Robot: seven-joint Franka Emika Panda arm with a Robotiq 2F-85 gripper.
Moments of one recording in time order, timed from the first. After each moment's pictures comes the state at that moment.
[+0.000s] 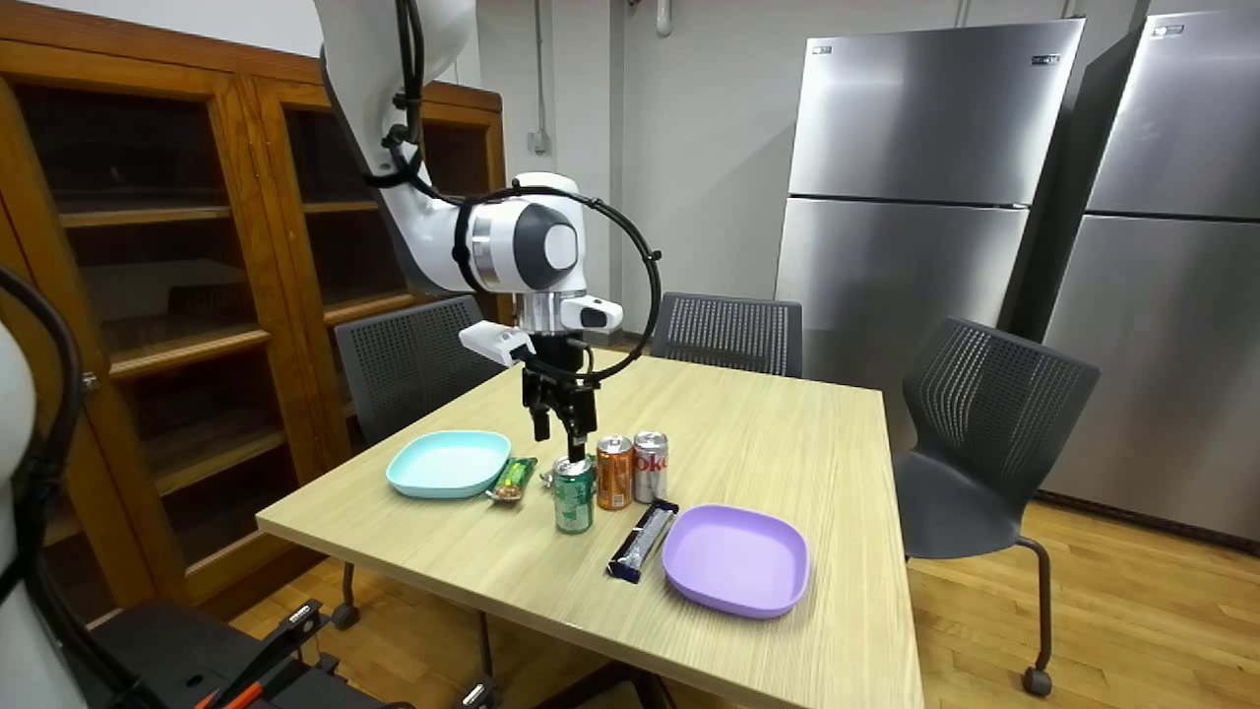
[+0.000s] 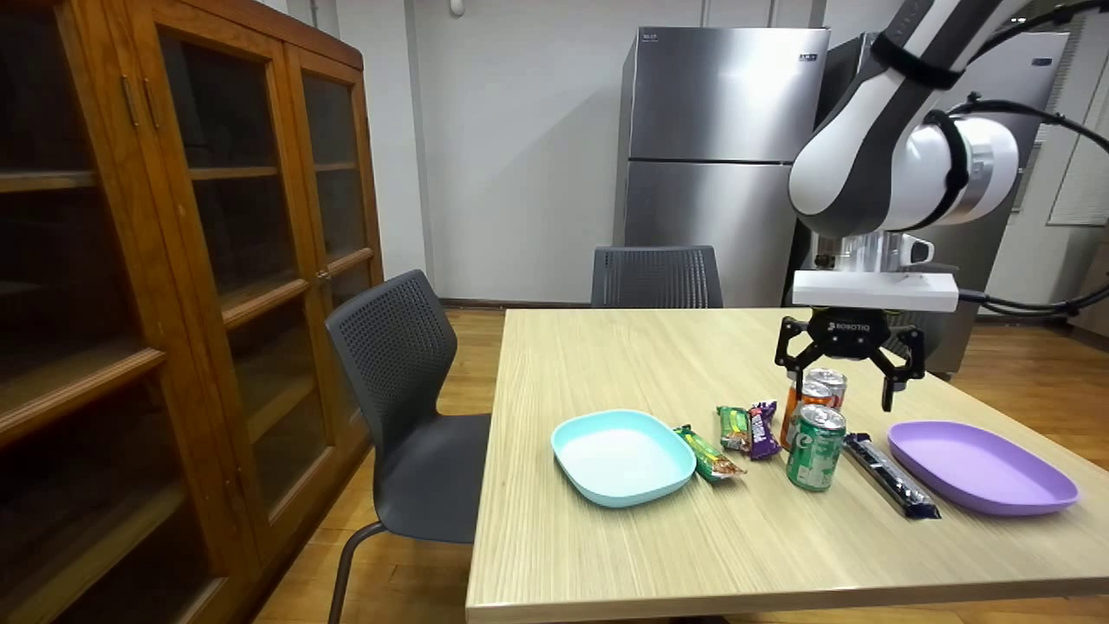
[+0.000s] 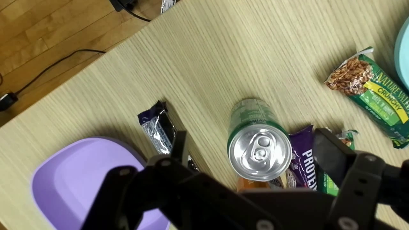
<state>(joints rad) 0.07 0.37 -0.07 -2.25 -0.11 2.52 0.55</state>
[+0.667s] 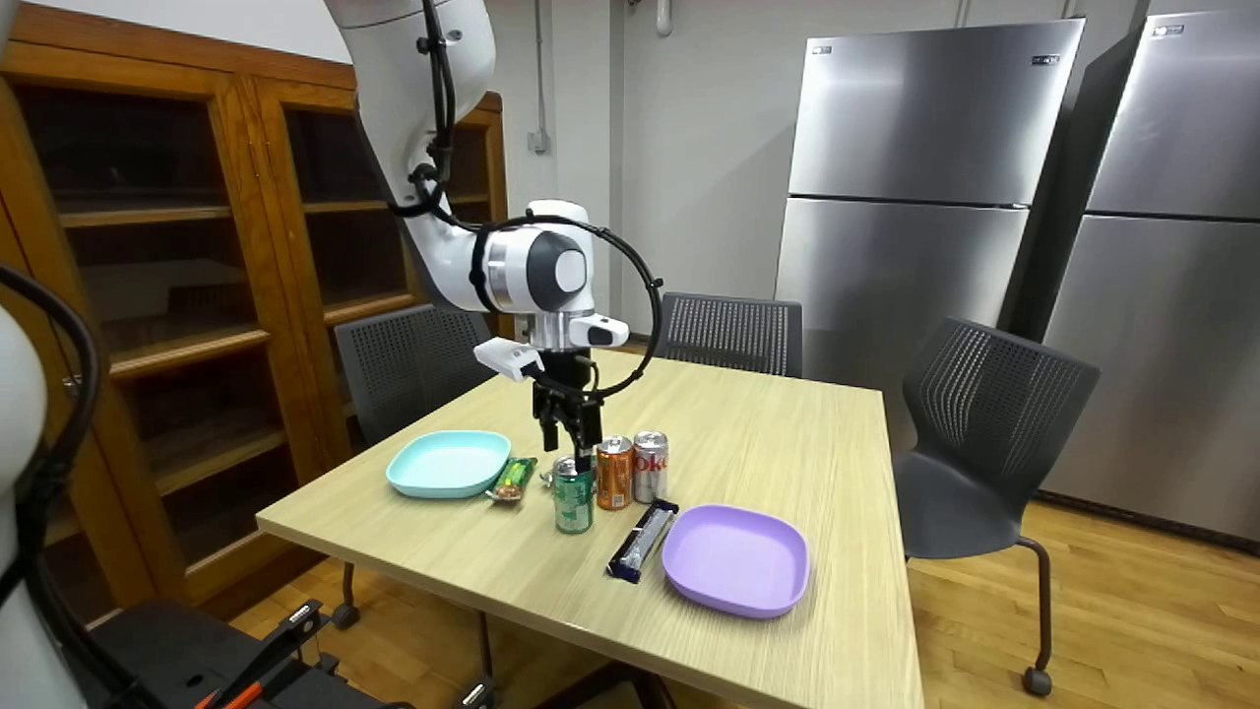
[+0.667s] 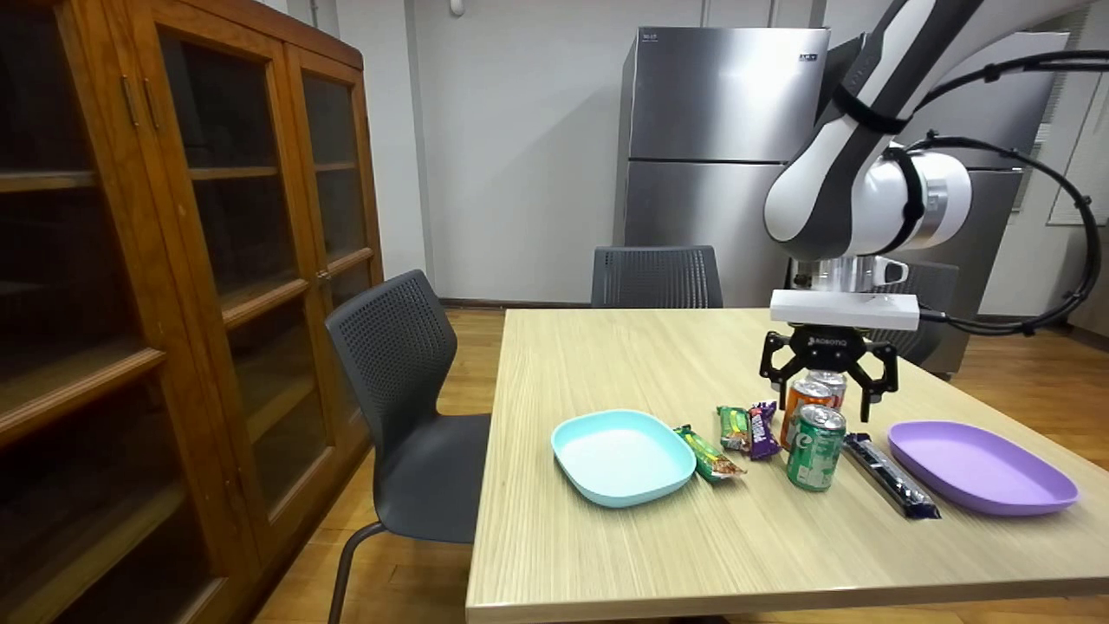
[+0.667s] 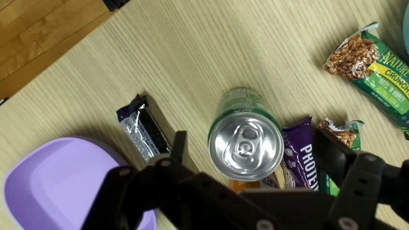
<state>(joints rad) 0.10 0.49 -0.10 -2.13 -0.07 2.52 0.57</state>
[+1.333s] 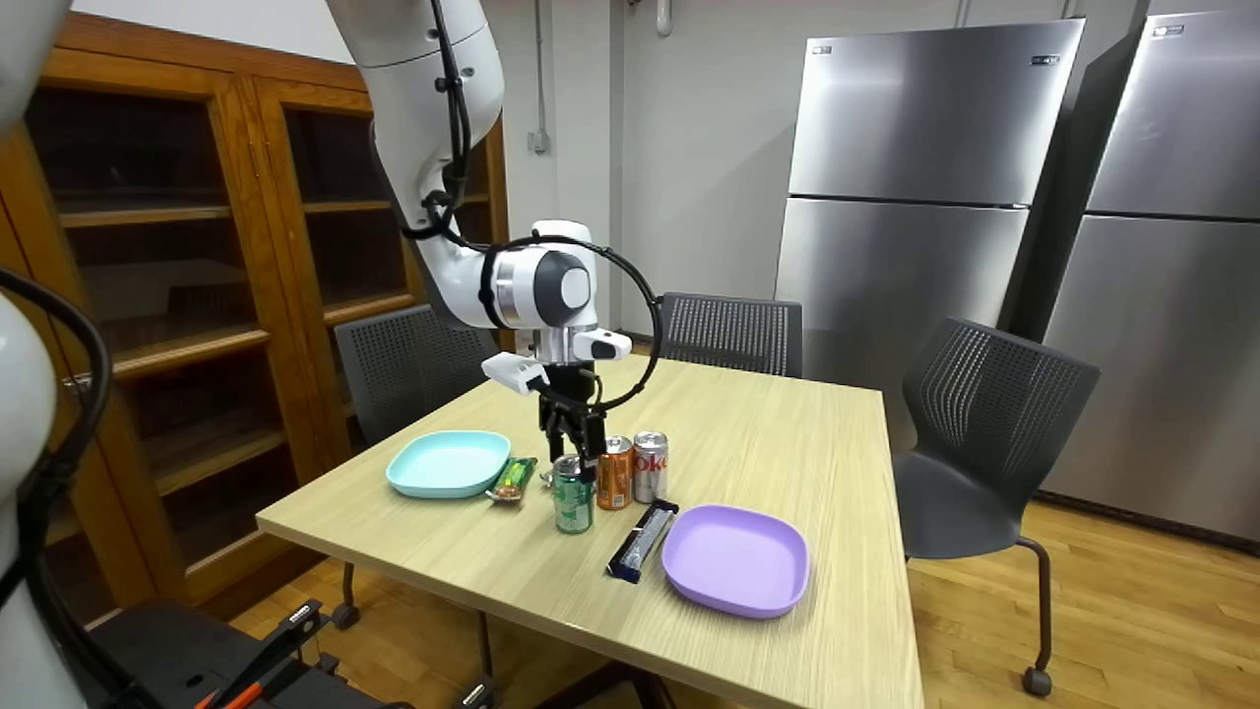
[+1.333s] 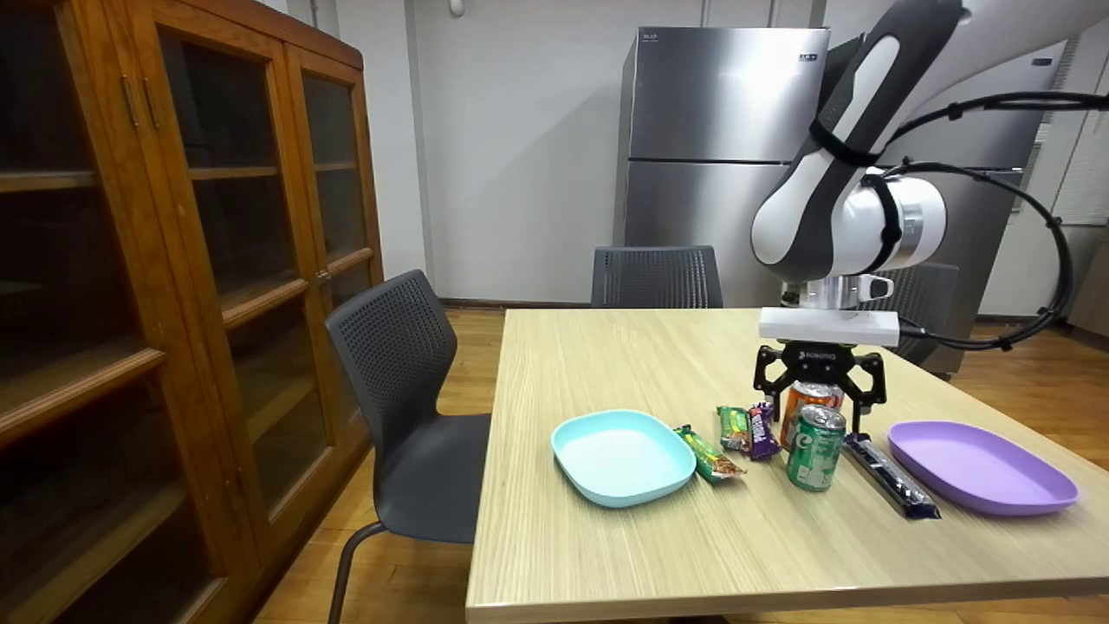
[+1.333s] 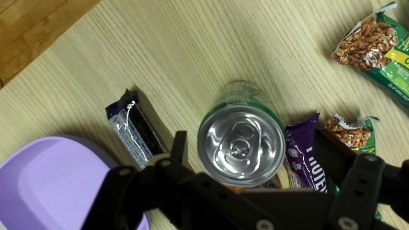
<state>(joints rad) 0.13 0.58 -0.12 -2.06 -0.07 2.52 0.59</state>
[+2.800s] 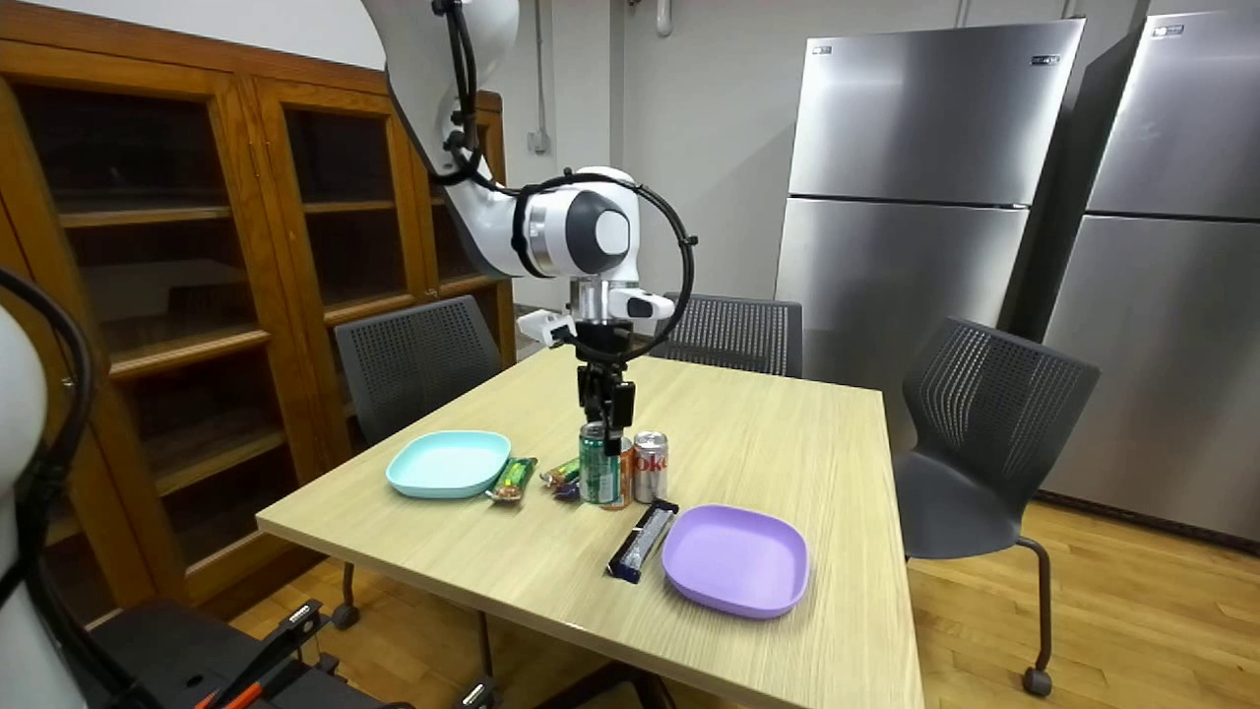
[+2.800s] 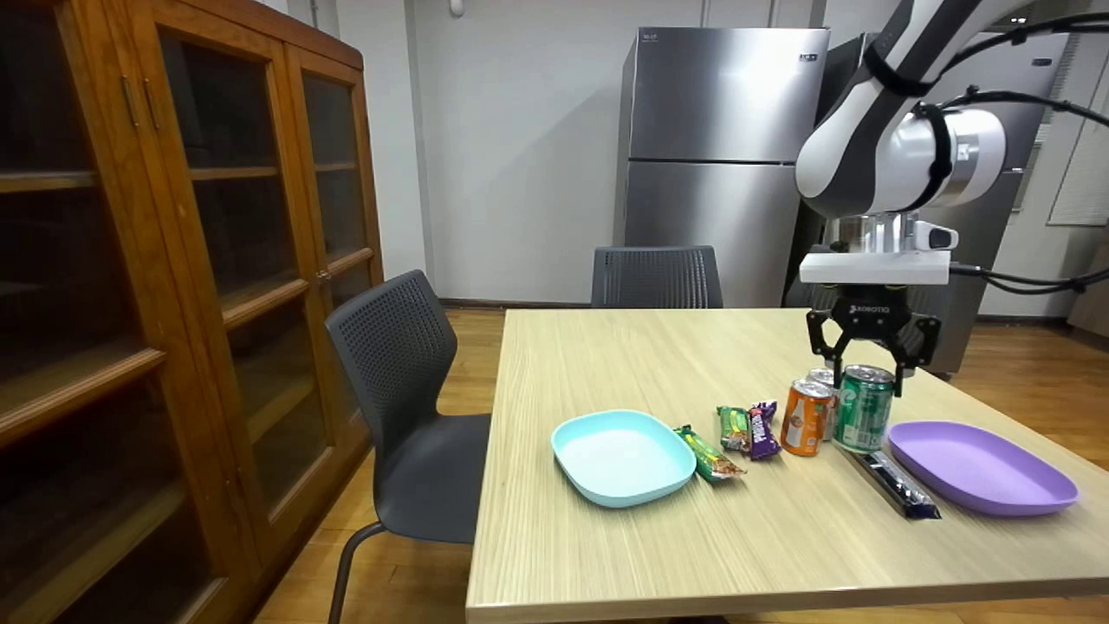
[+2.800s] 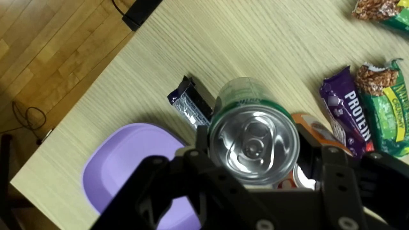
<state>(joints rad) 0.10 0.45 -0.19 -2.06 -0.03 2.34 0.63</state>
